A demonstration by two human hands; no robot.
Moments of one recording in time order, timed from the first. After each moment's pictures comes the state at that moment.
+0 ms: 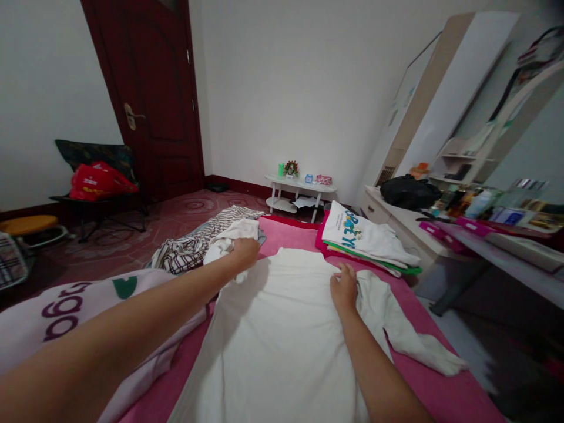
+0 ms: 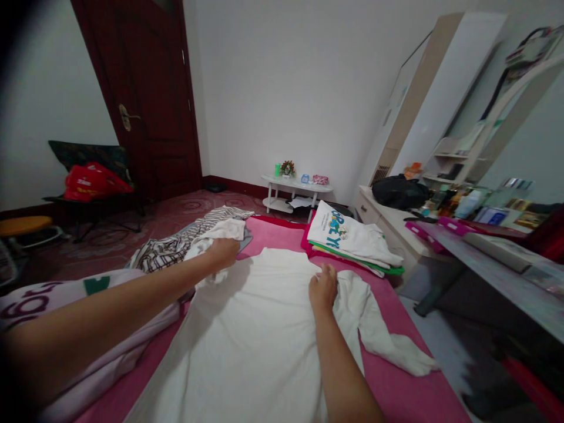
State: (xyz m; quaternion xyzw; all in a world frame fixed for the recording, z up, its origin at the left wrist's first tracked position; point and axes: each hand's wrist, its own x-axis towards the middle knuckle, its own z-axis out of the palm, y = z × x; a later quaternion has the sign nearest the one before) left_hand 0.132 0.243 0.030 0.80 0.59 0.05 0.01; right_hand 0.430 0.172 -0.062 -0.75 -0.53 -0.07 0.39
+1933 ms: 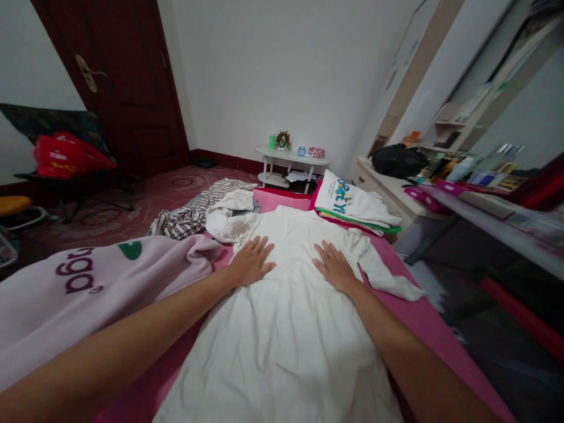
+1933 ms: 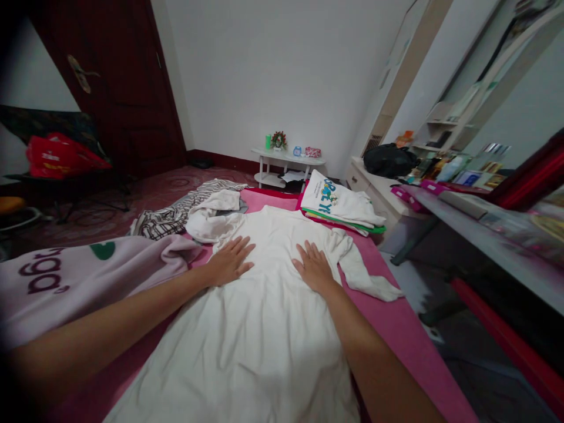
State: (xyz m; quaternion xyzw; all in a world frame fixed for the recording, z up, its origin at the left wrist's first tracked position) left_hand 0.125 0.145 -0.055 0.91 0.40 0.10 -0.04; right_hand 0.415 0.090 -0.046 -0.70 -0.71 0.01 0.02
